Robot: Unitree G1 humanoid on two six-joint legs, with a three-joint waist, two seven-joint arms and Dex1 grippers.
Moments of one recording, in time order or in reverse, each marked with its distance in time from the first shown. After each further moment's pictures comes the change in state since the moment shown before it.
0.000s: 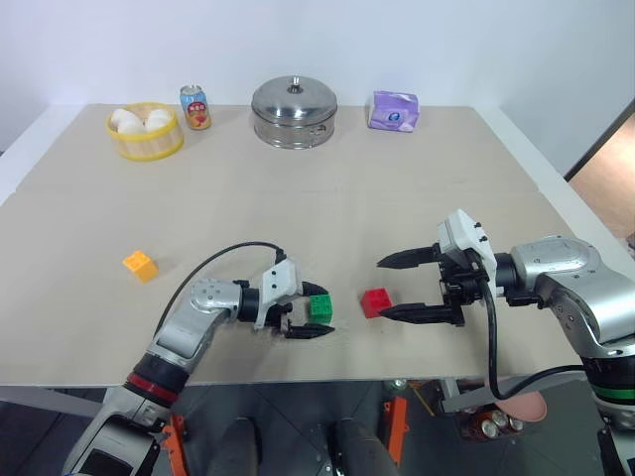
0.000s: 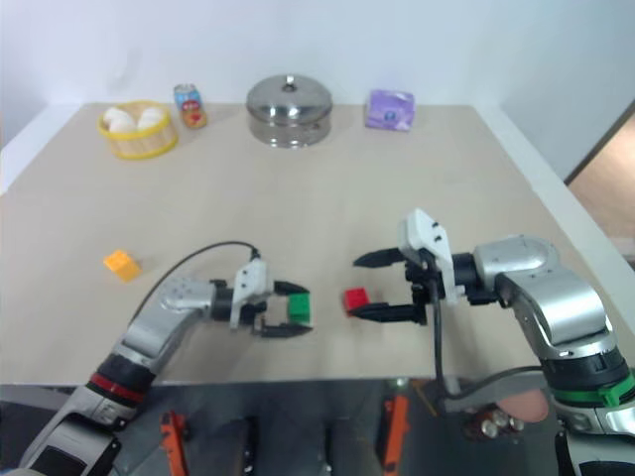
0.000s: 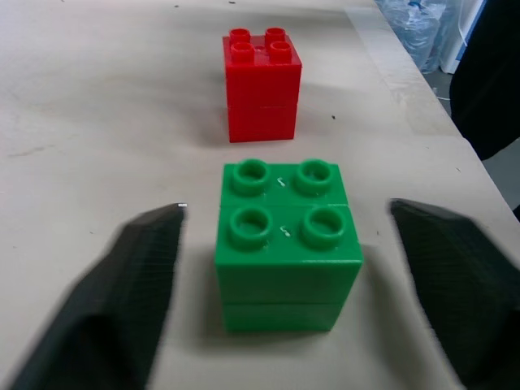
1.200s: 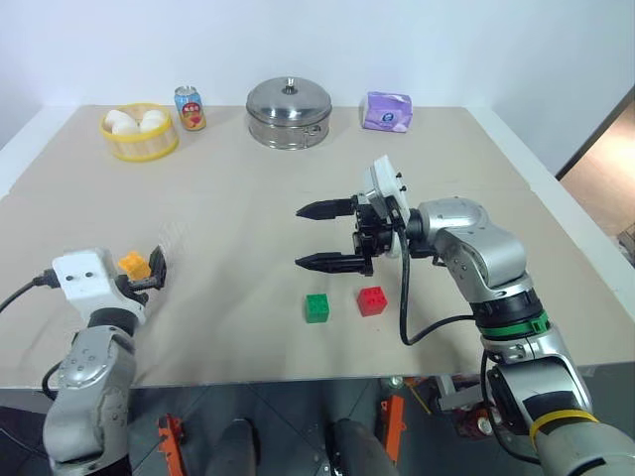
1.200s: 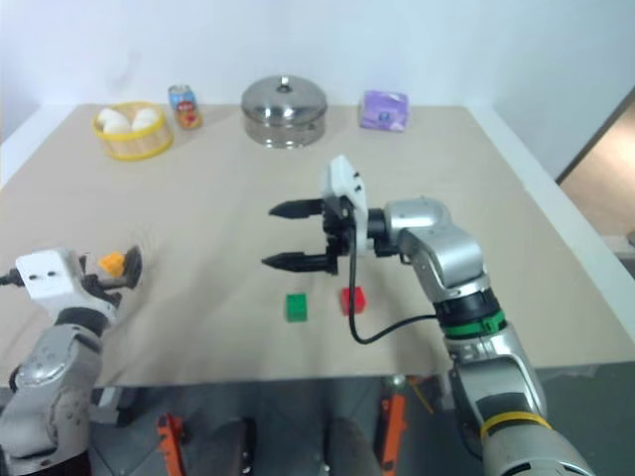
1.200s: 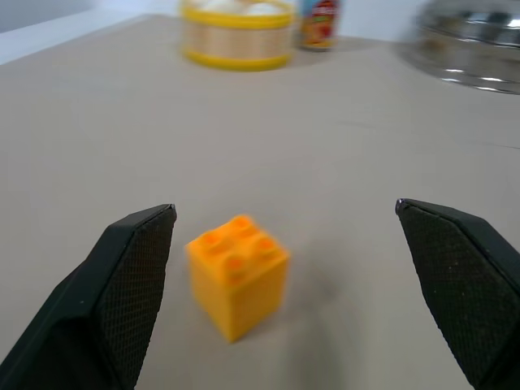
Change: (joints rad) left arm 0.431 -0.302 0.694 -0.646 -0.021 0.372 1.235; right arm -0.350 0.418 0.159 0.313 -0.061 -0.177 -0.050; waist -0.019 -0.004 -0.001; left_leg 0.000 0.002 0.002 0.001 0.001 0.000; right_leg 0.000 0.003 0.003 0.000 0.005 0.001
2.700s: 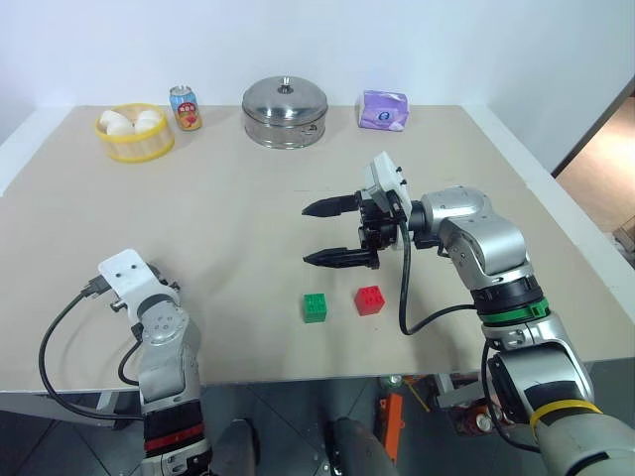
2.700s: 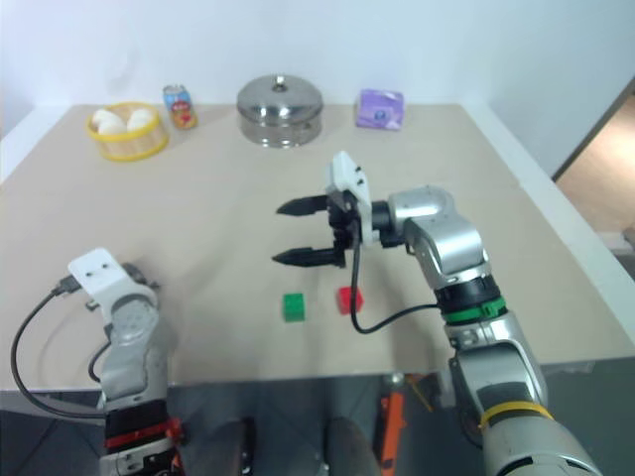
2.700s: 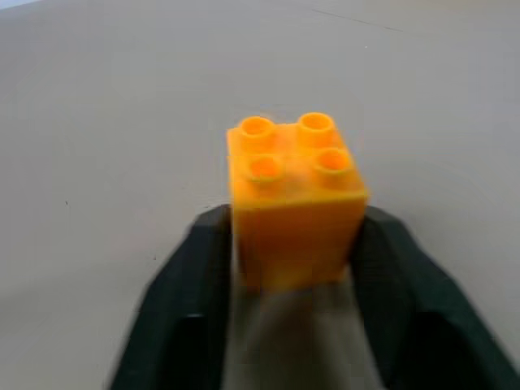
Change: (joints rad) left arm -0.224 -0.182 -0.032 0.355 0.246 -0.121 0.424; right arm -0.060 -0.016 0.000 0.092 -0.059 -0.018 0.076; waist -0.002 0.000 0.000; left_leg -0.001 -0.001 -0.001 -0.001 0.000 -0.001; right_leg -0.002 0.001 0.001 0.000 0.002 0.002
